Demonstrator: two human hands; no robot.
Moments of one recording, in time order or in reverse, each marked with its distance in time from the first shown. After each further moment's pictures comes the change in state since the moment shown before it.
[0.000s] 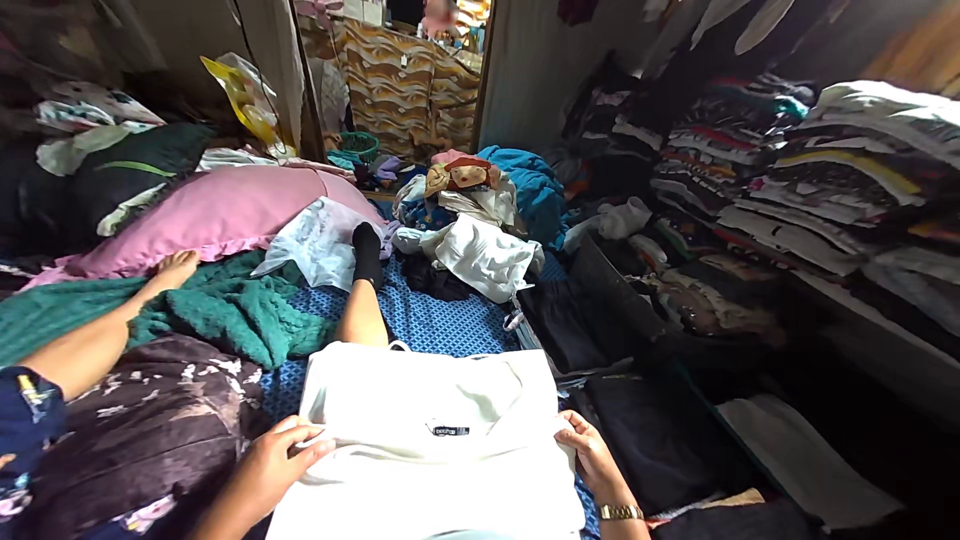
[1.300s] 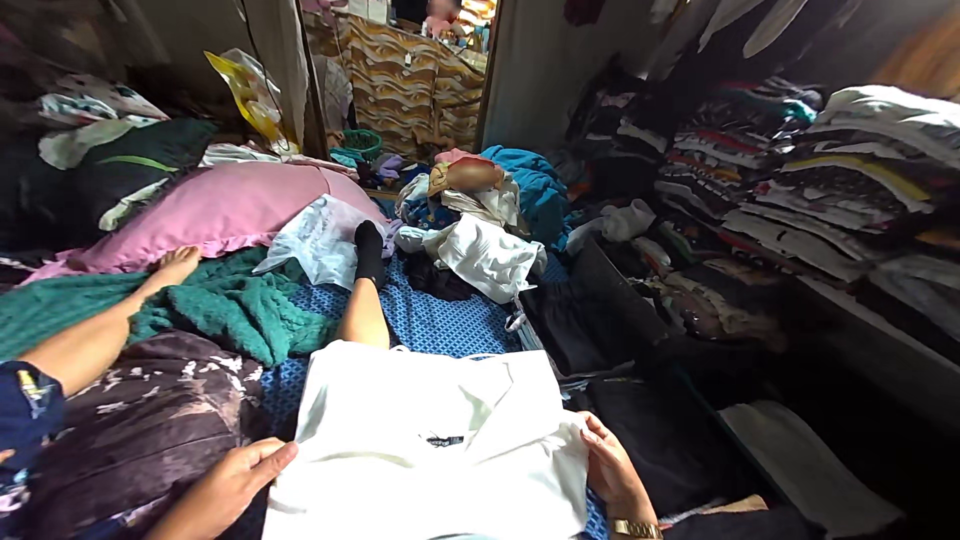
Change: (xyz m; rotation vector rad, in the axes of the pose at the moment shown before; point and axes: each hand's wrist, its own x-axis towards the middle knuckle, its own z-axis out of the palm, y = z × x) left_hand -0.016 -0.011 -0.031 -0.247 -0.101 -0.179; right_hand -0.016 -0.017 -0.006 0.202 -0.206 -0.169
